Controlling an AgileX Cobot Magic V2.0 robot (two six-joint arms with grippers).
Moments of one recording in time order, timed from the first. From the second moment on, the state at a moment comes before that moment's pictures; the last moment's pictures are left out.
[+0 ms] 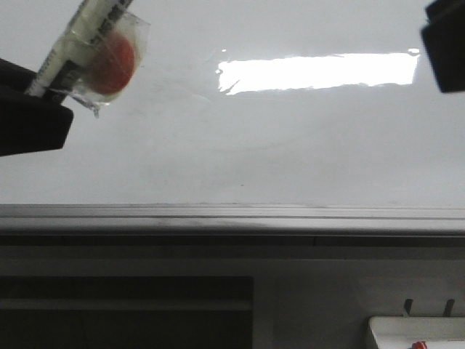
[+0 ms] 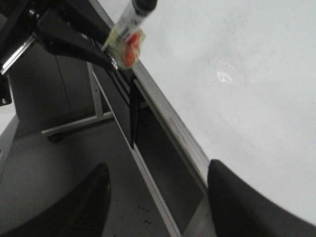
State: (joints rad) left arm -0.91 0.80 -0.31 0.23 -0.10 0.16; right arm 0.69 0.71 -0.57 0.68 0.47 -0.91
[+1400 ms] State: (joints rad) left arm -0.92 0.80 -0.31 0.36 -0.04 0.18; right arm 0.96 1.16 -0.82 0.71 0.26 -0.91
